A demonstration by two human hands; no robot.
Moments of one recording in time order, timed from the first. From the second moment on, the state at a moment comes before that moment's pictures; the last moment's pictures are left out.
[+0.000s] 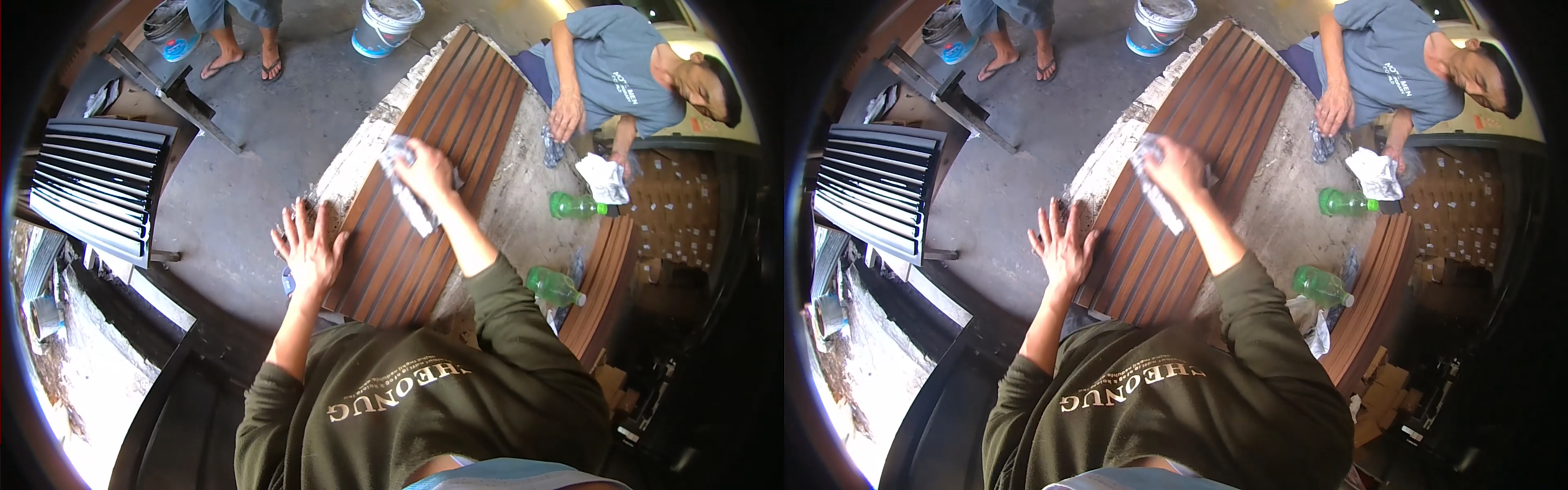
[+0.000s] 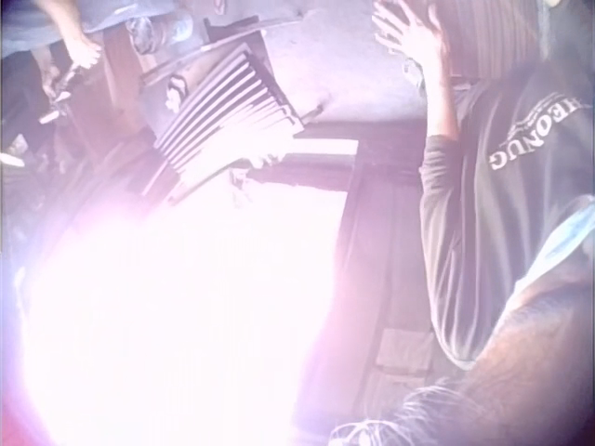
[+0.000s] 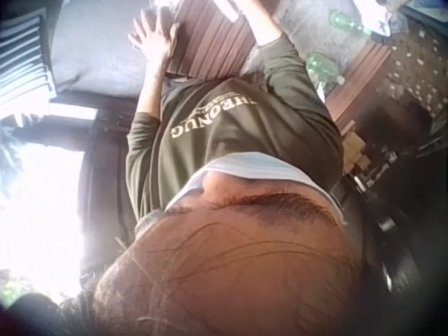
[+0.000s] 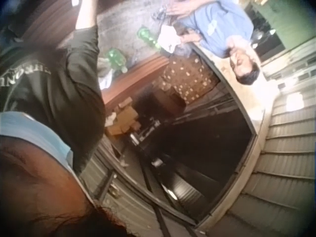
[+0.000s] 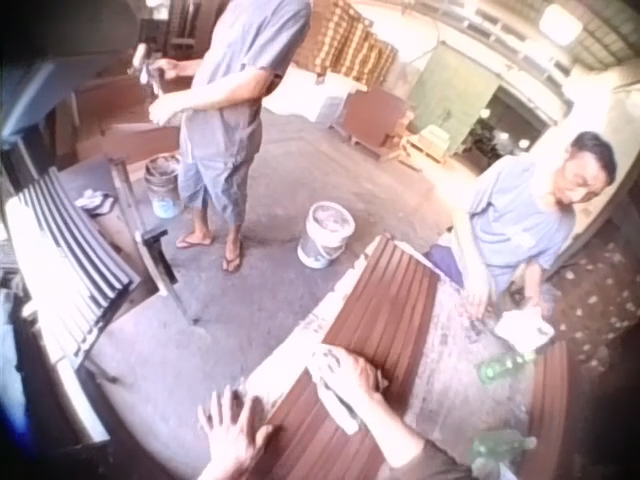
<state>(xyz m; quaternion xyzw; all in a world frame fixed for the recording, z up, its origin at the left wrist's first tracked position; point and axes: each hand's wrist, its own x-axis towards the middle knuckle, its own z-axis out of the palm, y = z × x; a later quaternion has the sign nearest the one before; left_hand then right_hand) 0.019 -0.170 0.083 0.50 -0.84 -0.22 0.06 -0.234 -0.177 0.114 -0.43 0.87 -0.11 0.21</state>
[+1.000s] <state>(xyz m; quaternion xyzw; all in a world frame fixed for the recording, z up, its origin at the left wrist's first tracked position) -0.016 -0.194 0.078 0.51 -0.84 -0.16 0.03 -0.289 -0.203 0.081 -0.46 0.85 -0.20 0.14</state>
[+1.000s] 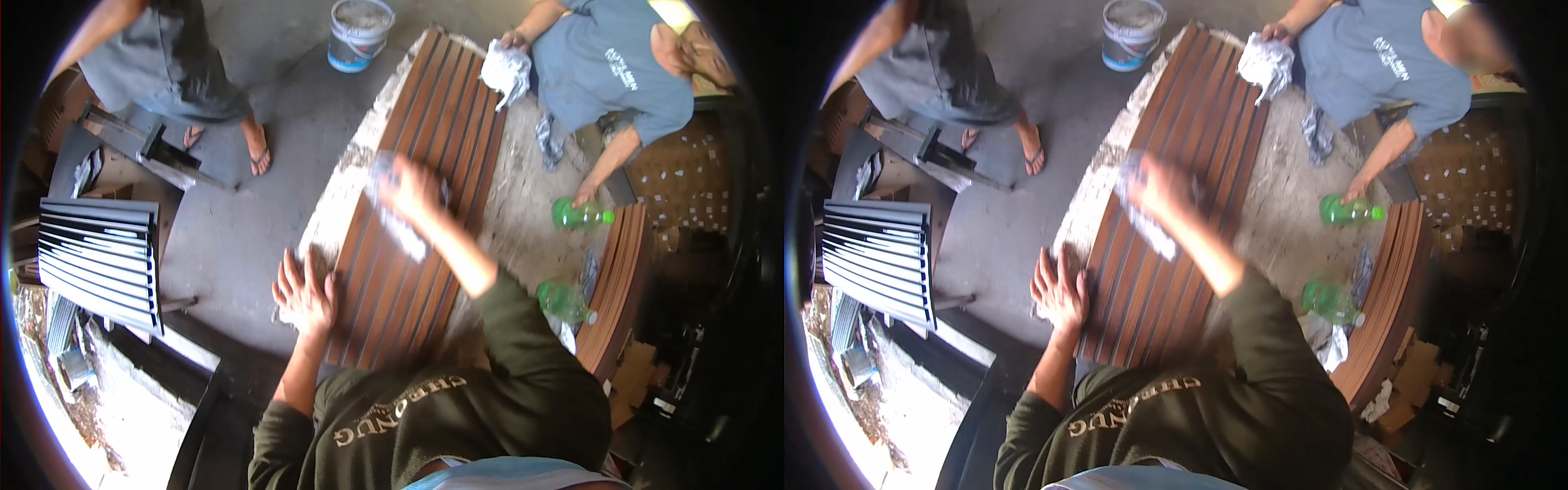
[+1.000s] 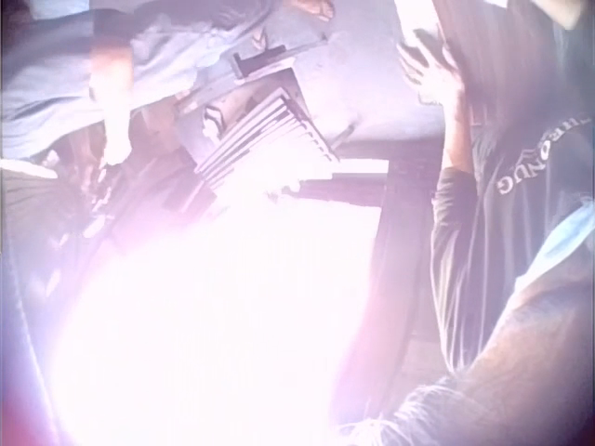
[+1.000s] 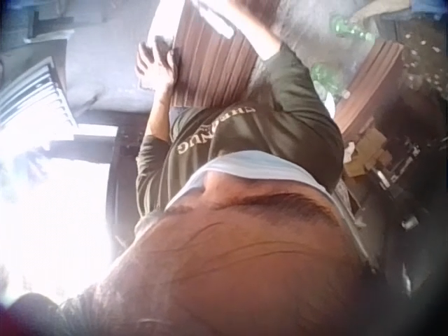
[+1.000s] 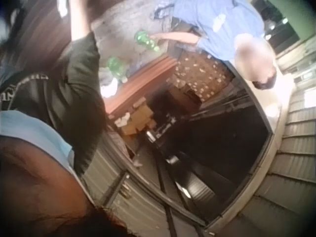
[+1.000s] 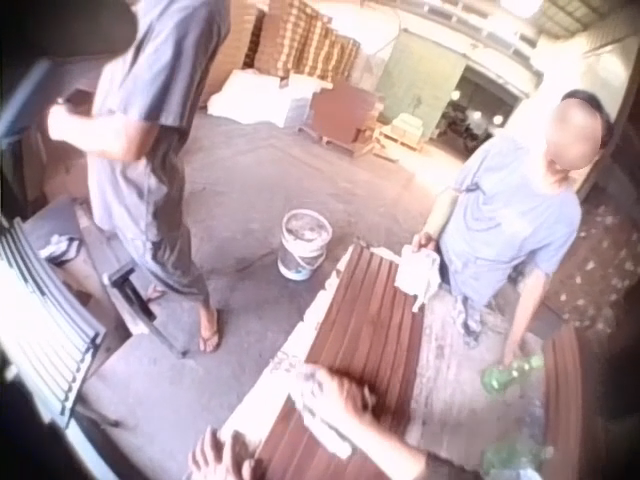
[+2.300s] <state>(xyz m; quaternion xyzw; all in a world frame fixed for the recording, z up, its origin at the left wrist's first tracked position) -0.043 -0.174 0.079 0.41 -0.90 -0.12 0.03 -0.187 0.023 0.104 -0.35 0.90 -0.24 0.08</state>
